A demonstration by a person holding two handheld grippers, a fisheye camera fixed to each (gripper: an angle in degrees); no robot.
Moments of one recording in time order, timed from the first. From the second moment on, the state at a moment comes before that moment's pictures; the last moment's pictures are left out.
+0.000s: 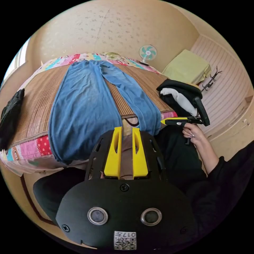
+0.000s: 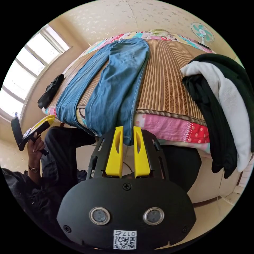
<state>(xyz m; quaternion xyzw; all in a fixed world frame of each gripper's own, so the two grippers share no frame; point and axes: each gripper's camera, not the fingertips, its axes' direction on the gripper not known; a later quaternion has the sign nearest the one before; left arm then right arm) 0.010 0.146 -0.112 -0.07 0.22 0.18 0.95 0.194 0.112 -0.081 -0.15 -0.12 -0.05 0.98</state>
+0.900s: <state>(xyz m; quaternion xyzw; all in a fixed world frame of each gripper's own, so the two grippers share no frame) -0.068 0.182 -0.075 -0.15 0.30 0.05 0.94 0.313 0.169 -0.165 -0.12 -0.14 -0.07 0.98</state>
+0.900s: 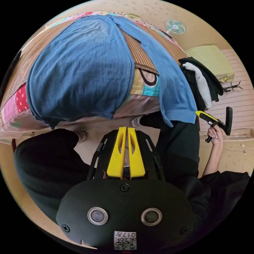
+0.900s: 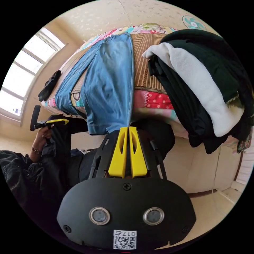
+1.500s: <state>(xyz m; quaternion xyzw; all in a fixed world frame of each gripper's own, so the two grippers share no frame) -0.020 0.111 -0.088 -0.13 0.44 0.13 0.88 0.227 0.151 -0.172 -0.10 -0.40 -0.25 0.88</state>
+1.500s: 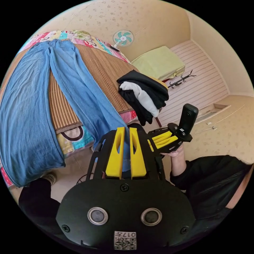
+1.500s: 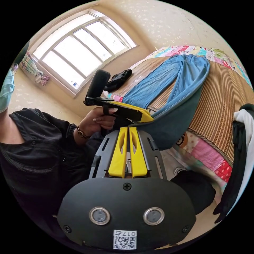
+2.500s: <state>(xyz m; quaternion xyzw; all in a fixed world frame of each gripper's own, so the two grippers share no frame) -0.103 0.113 -0.084 -0.11 0.51 0.15 0.84 0.355 -0.221 0.085 -0.12 -0.31 0.04 0.94</state>
